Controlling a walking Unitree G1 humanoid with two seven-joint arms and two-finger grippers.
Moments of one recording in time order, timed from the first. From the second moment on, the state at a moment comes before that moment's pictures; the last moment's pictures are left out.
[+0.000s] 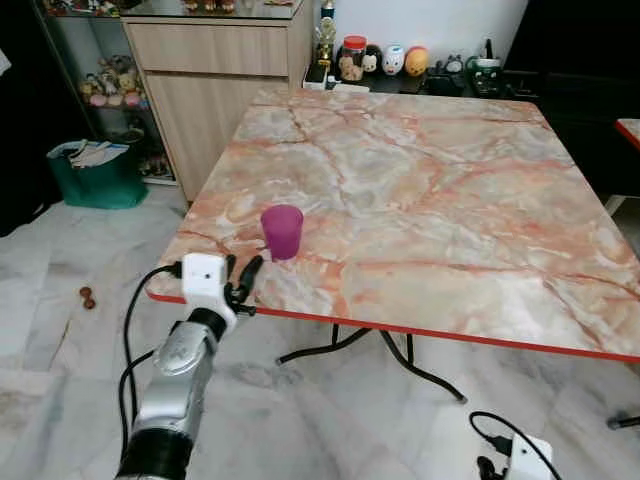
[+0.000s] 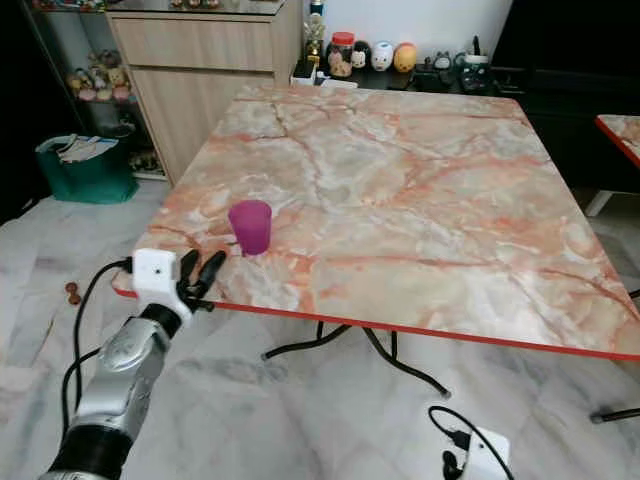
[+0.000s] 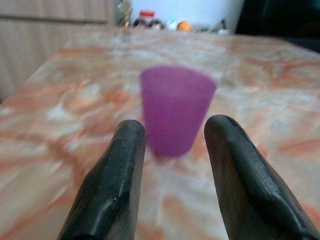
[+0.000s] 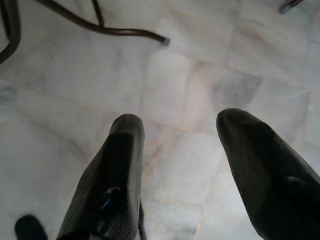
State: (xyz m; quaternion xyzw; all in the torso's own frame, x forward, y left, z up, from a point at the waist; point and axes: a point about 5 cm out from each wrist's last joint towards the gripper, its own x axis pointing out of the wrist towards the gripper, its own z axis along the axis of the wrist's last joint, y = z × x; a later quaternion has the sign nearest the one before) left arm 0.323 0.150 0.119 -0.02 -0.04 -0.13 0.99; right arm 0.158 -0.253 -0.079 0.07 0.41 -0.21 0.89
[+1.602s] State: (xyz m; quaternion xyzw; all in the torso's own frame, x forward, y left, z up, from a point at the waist) left arm 0.327 0.158 0.149 -0.02 -0.11 -0.09 0.99; right arm 0.146 -0.261 -0.082 0.10 0.41 -0.24 0.87
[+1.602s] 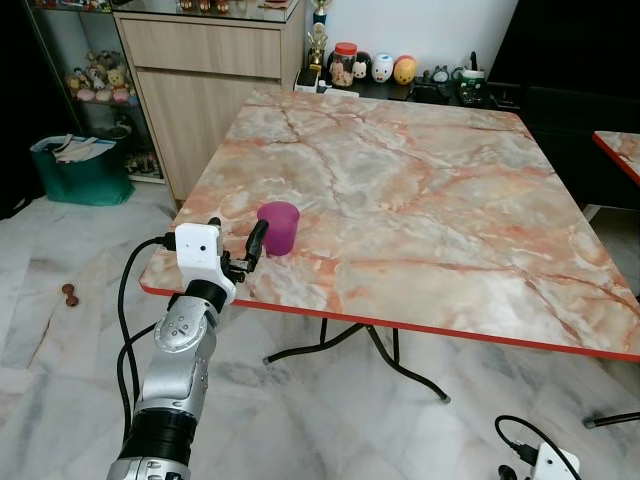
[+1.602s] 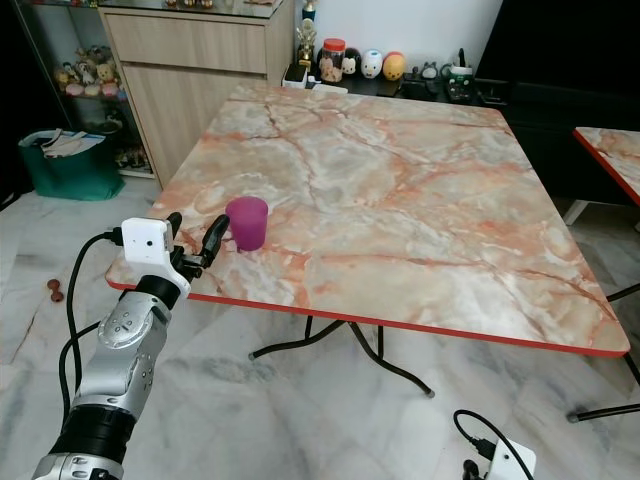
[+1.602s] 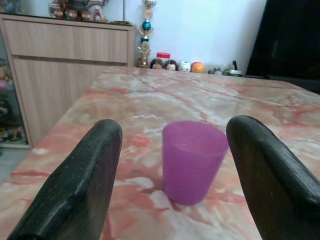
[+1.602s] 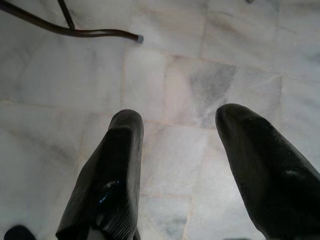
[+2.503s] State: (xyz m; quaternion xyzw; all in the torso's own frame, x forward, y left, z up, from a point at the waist) left arm 0.325 0.160 0.146 -0.01 -0.09 -0.09 0.99; right arm 0.147 -0.257 -0.081 0.09 0.40 -0.24 0.88
